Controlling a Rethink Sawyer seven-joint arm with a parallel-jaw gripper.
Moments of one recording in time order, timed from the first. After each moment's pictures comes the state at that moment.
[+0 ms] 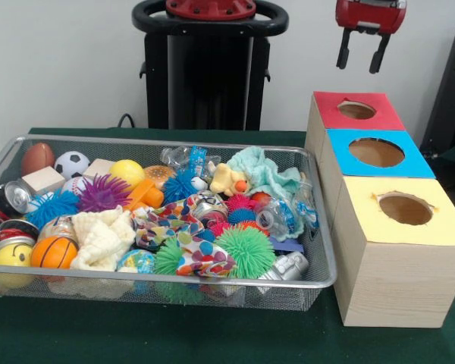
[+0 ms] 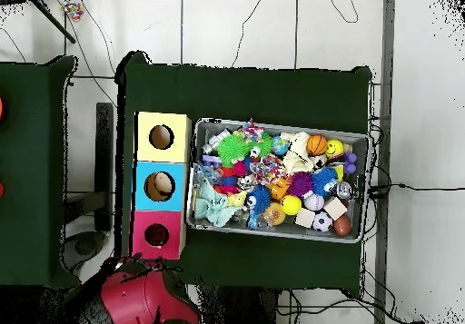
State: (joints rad) arm 0.23 -0.99 -0.04 2.12 -0.18 0.41 2.21
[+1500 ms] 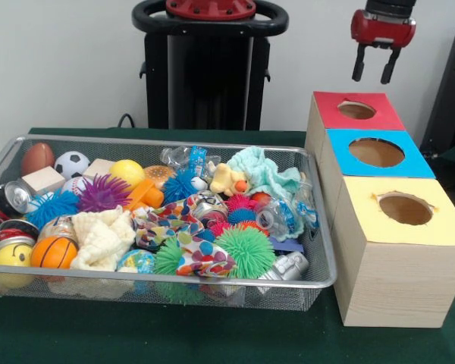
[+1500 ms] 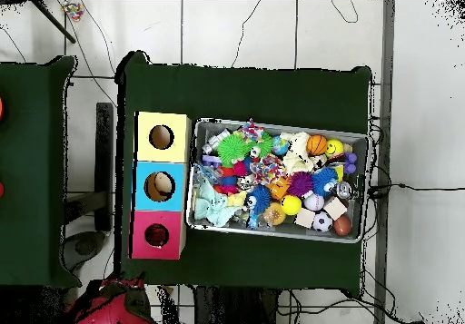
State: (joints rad) arm 0.49 -0.85 -0.14 2.14 -0.17 0.22 2.21
